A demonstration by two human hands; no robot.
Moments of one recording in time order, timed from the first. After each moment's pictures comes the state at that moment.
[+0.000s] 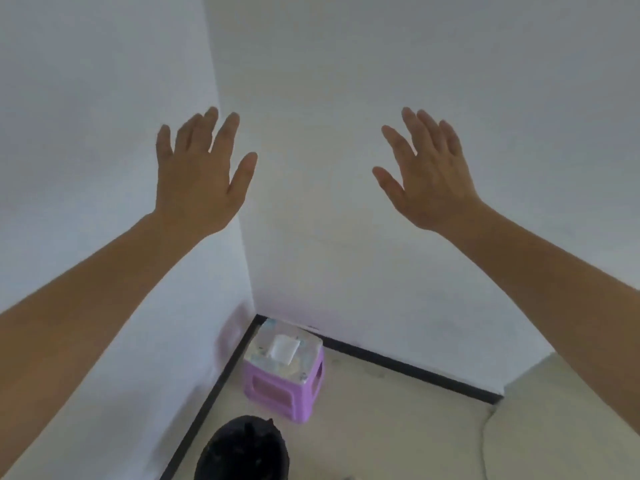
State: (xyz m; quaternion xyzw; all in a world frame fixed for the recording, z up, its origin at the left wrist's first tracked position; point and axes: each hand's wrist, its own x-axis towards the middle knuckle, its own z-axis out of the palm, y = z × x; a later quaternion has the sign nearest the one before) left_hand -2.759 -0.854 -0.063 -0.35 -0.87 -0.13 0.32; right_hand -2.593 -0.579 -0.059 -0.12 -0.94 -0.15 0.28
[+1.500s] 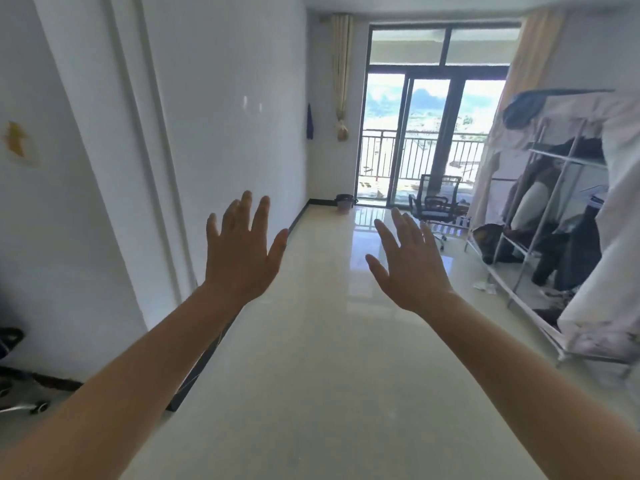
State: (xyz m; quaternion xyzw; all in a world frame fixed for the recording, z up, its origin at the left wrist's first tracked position) left_hand -1.435 -0.164 -0.021 -0.88 -0.32 -0.34 0.08; right_hand -1.223 -0.343 -0.049 -0.81 -0.46 -0.34 0.08
